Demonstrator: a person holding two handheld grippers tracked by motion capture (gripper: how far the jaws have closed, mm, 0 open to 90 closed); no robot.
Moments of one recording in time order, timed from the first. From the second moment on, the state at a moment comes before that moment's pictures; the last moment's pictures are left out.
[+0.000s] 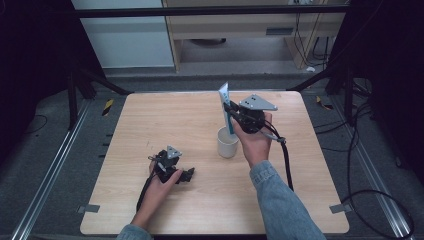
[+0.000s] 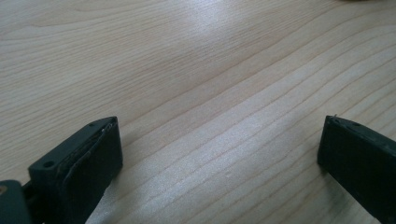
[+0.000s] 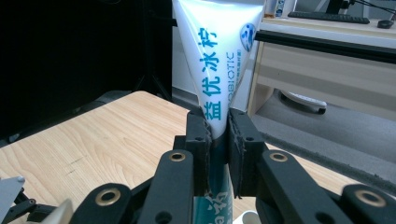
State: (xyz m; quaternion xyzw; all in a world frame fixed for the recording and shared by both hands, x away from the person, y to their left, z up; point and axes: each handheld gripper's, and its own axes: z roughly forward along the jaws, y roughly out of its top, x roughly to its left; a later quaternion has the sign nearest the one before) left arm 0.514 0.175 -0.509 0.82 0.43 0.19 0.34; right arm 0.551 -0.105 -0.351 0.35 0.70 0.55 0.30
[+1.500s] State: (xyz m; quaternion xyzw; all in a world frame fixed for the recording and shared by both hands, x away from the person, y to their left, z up) left arm 0.514 0.175 -0.509 0.82 0.43 0.19 0.34; right arm 0.563 -0.102 -0.425 0.43 0.67 0.54 0.26
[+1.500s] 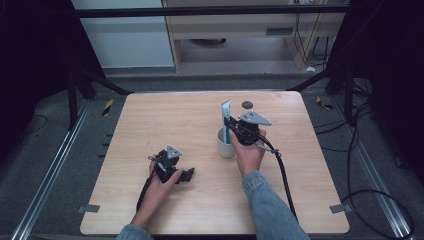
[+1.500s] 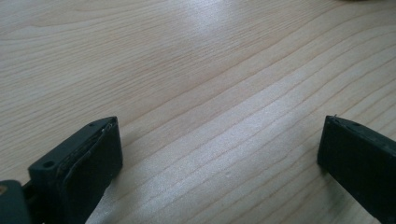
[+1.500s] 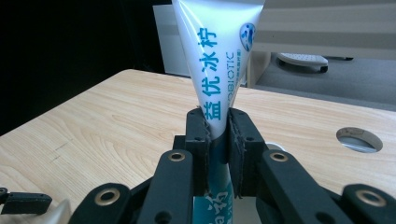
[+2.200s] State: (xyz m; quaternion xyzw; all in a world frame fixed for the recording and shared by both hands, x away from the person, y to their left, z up) left arm 0.514 0.175 -0.509 0.82 0.43 0.19 0.34; right arm 0.562 -0.103 -0.433 0.44 0.67 0.55 0.25
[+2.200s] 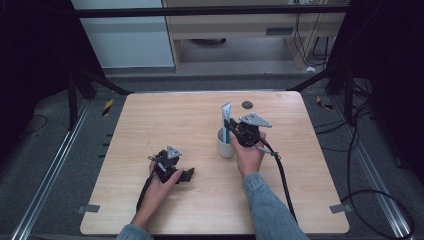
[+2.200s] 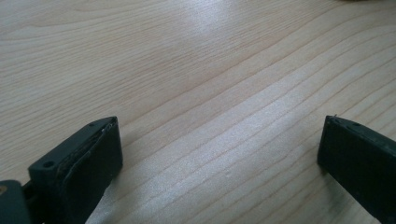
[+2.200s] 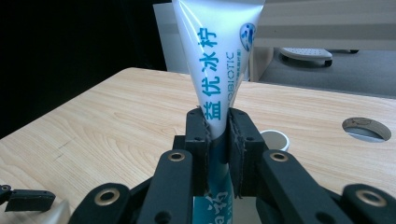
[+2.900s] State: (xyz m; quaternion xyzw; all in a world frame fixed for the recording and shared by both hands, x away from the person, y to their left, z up) left arm 0.514 0.175 -0.509 0.82 0.43 0.19 0.34; right arm 0.563 -0.103 -0.437 0.44 0.67 0.55 0.24
